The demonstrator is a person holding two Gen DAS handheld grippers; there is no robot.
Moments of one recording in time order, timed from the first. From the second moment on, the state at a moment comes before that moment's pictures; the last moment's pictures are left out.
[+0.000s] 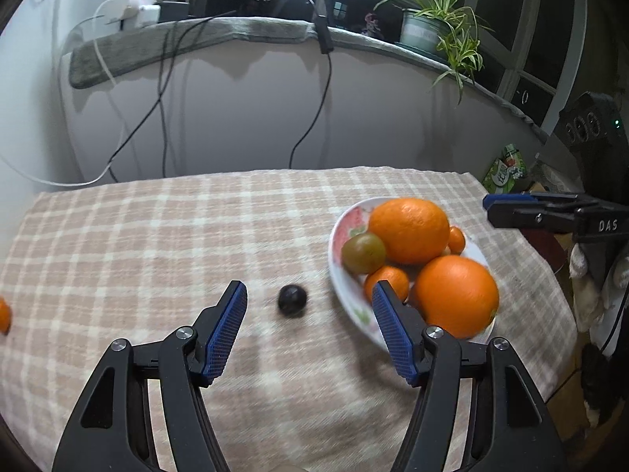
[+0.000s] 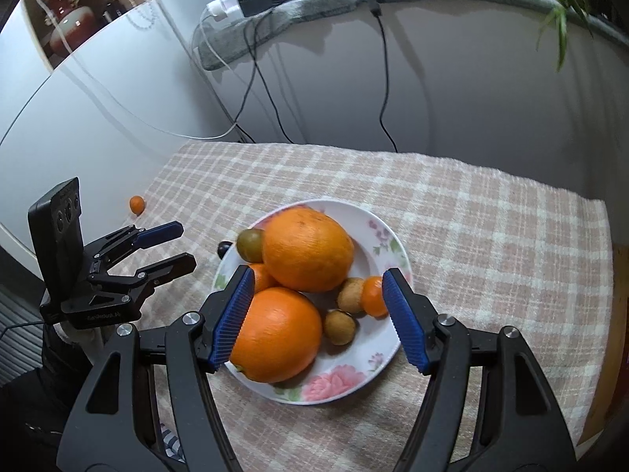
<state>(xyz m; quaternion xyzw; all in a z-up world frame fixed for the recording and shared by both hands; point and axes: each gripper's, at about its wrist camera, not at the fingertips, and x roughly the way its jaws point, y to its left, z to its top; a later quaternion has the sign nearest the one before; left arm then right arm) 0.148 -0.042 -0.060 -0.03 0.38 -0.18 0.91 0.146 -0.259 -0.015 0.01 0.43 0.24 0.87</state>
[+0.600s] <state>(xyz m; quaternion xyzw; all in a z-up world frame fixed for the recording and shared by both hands) 0.120 0.035 -0.068 -0.05 0.38 -0.11 0.92 0.129 -0.146 -0.003 -0.19 0.39 0.32 0.84</state>
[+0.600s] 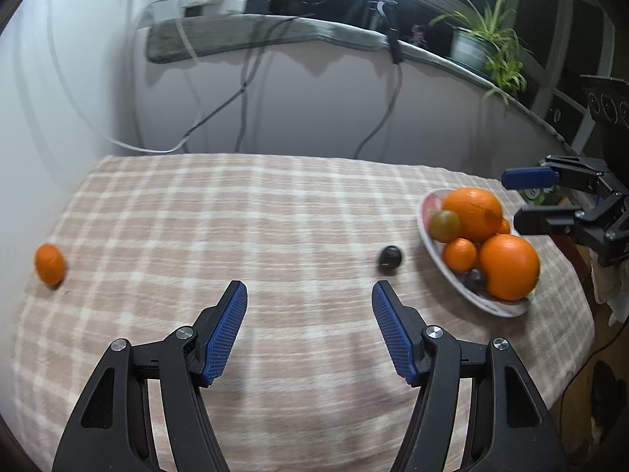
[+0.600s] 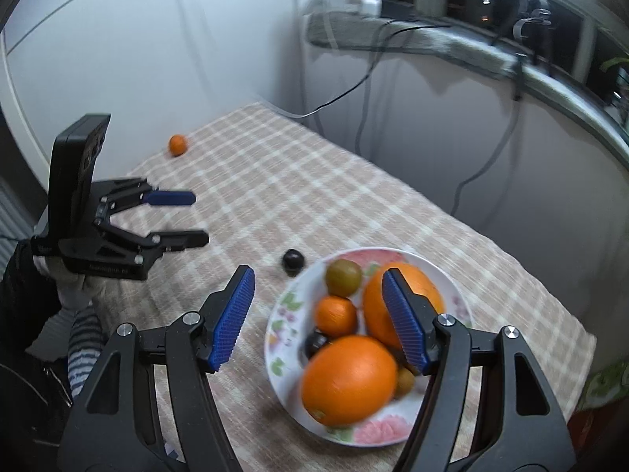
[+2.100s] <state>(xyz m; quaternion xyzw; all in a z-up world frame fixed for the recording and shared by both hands) 0.158 0.227 -0.101 -0.07 0.38 0.13 0.91 0.187 -0.036 -0.094 -0.36 0.51 0.32 0.71</state>
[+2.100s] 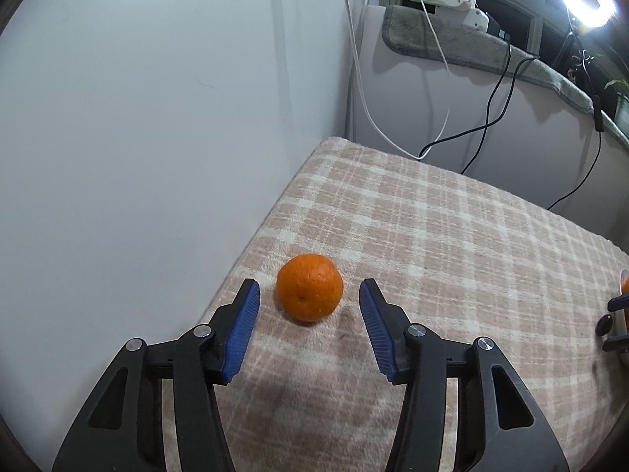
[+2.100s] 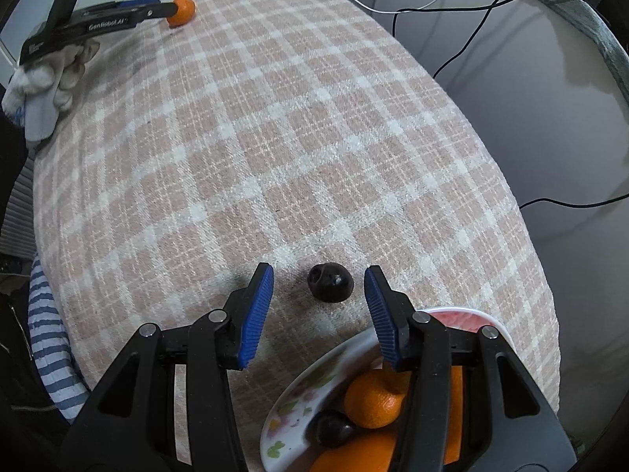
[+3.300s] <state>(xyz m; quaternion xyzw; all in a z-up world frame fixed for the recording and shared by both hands) 0.160 0.225 -0.111 -0.09 0.39 0.11 0.91 0.187 -0.033 -0.102 -0.36 0.52 0.32 0.70</state>
